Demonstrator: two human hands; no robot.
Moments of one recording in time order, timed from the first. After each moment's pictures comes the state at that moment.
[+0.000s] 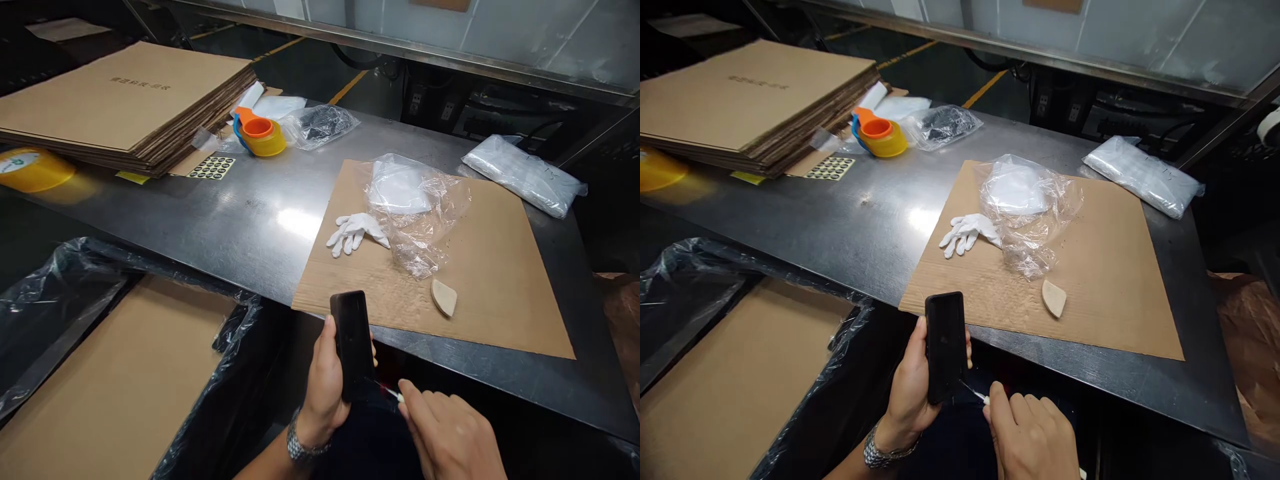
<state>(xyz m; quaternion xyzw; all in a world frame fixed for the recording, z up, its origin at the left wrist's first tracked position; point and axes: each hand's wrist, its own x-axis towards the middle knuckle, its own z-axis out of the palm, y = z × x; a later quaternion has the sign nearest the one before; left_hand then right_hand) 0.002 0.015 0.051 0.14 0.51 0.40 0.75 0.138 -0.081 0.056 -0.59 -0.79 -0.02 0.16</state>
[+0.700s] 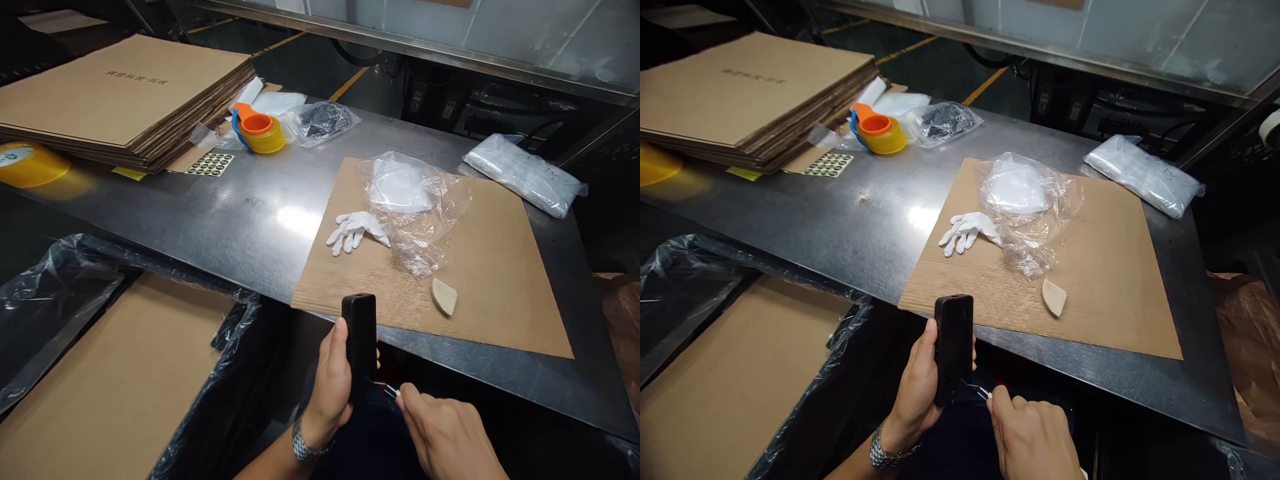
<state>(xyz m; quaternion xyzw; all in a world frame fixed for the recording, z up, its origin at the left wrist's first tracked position) 0.004 0.008 0.049 0.25 0.54 0.38 0.70 0.139 -0.082 0.048 -0.62 -0.78 0.06 0.09</state>
